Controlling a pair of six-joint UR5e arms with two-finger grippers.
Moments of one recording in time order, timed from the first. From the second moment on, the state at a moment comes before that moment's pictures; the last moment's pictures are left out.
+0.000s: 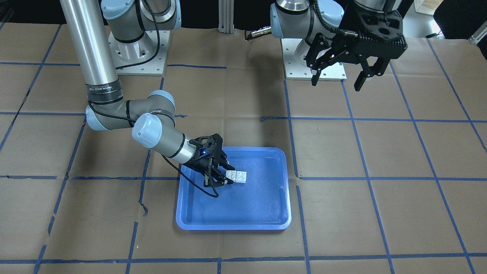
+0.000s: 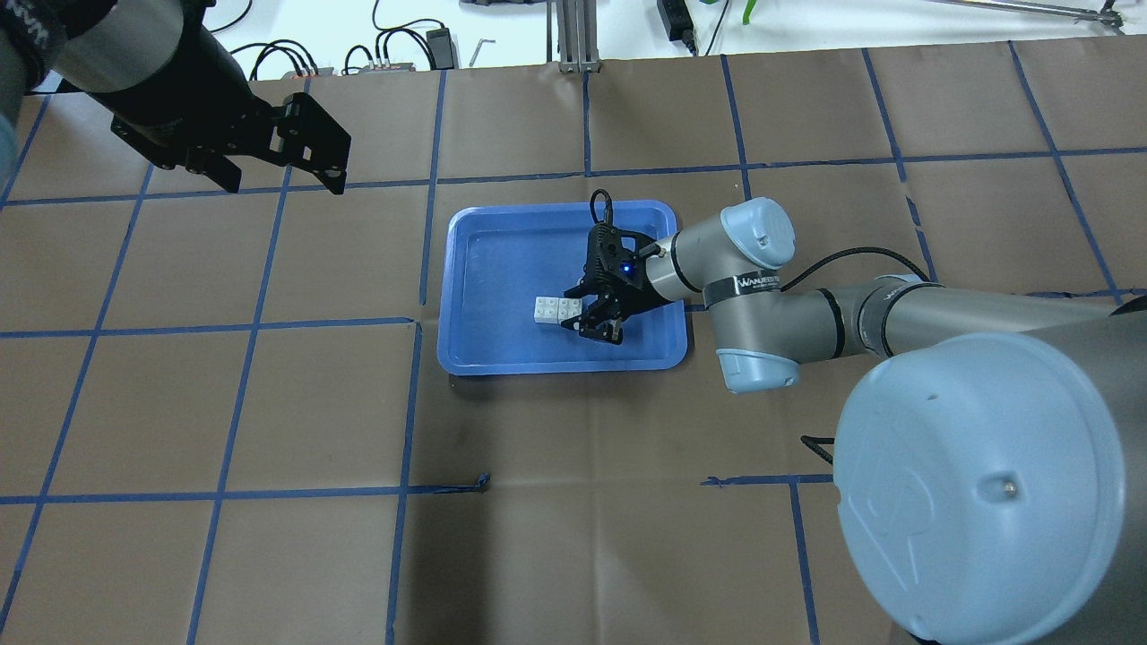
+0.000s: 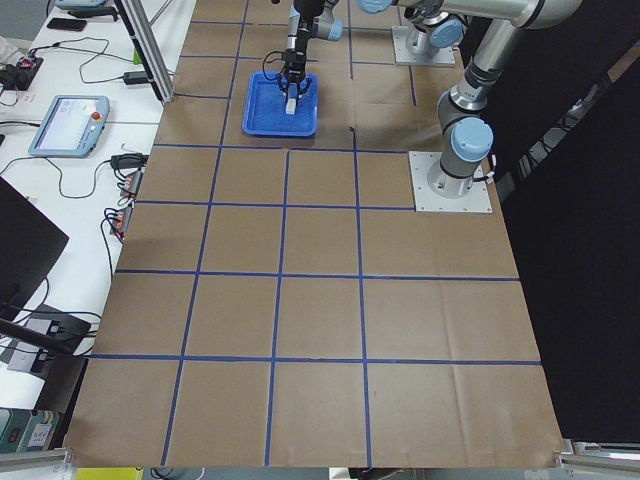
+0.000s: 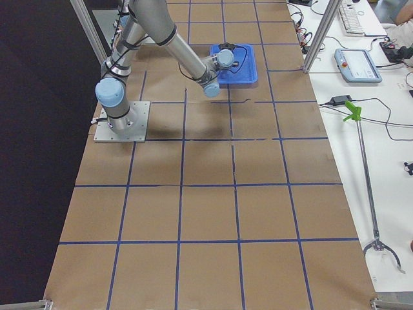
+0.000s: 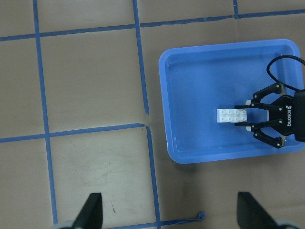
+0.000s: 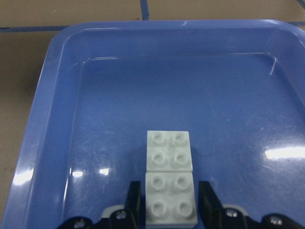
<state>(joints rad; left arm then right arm) -1.56 -1.48 -1.57 -1.50 1.52 0.11 1.72 -0.97 1.97 -2.85 -0.85 -1.25</state>
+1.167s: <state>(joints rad) -1.56 -1.47 -1.57 -1.51 1.53 0.11 1.70 -1.05 1.85 -2.71 -1.00 -1.06</state>
